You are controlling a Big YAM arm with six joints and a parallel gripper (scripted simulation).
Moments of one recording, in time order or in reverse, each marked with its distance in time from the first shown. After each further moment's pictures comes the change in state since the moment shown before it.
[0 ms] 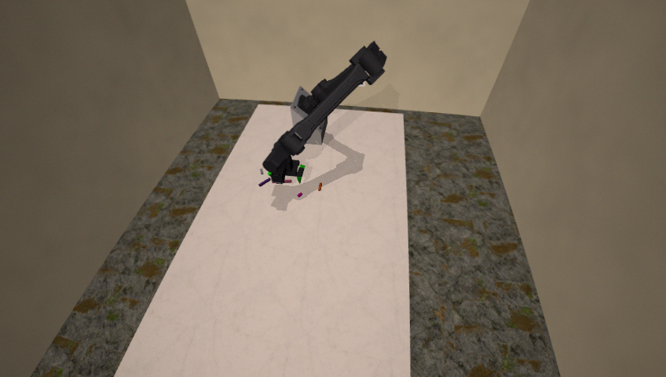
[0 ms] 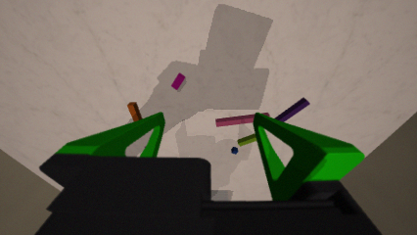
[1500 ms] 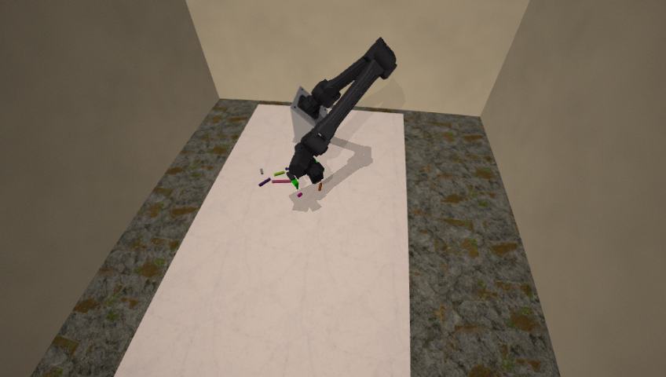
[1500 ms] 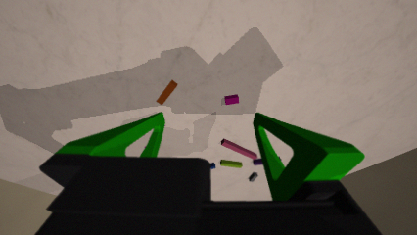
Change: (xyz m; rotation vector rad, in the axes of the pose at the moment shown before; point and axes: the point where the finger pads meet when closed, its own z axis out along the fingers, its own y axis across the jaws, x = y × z) arm -0.002 0.079 0.001 0.004 0.001 -0.726
